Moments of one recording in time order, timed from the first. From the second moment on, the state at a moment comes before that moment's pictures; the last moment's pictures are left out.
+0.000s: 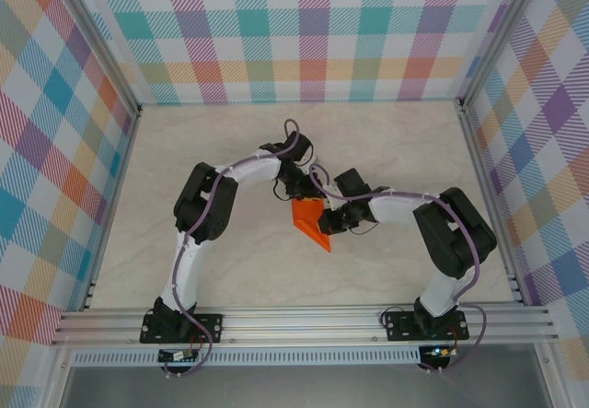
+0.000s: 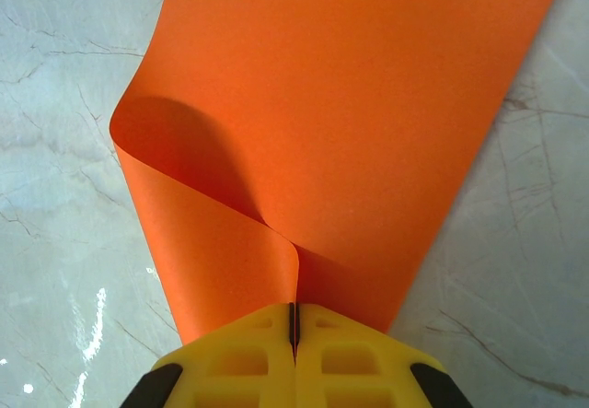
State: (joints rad) left arm -0.58 2.25 1.70 -0.66 0.49 -0.49; right arm 0.56 1.74 0.87 -0.27 -0.44 0.26
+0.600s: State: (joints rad) left arm -0.49 1.90 1.29 -0.54 0.54 -0.53; right arm 0.56 1.74 0.87 -0.27 -0.45 0.26
